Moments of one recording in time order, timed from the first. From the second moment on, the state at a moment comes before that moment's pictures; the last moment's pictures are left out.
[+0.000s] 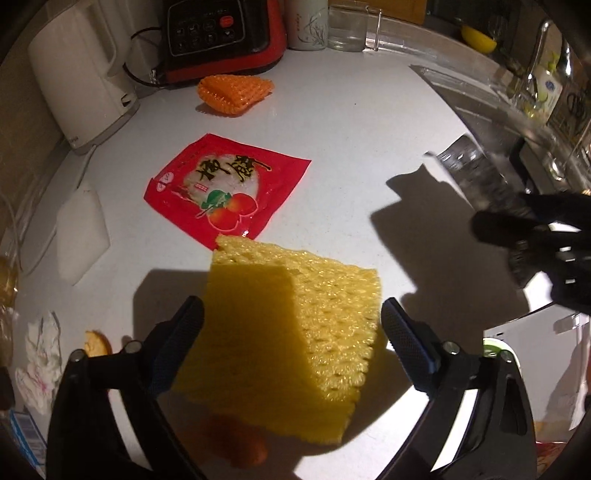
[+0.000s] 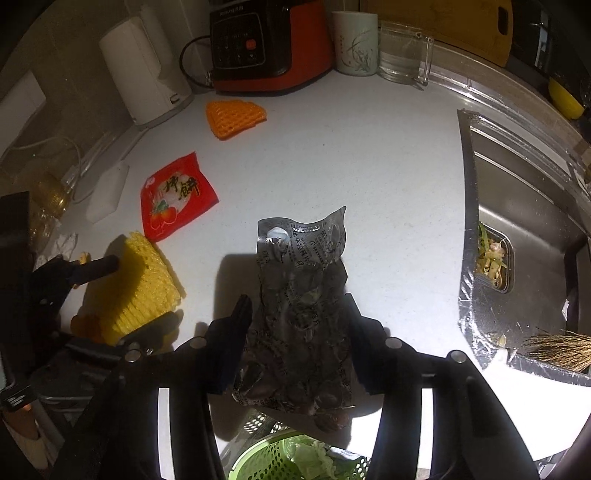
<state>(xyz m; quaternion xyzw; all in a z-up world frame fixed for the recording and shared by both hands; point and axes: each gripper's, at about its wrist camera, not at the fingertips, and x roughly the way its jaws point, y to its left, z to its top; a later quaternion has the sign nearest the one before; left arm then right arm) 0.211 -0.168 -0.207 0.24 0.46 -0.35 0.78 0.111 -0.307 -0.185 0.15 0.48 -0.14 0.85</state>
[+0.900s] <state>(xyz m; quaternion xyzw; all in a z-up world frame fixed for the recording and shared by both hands) 0.194 -0.124 -0.136 0.20 0.43 -0.31 0.83 0.058 -0.310 -0.149 0.17 0.44 -0.11 0.87</state>
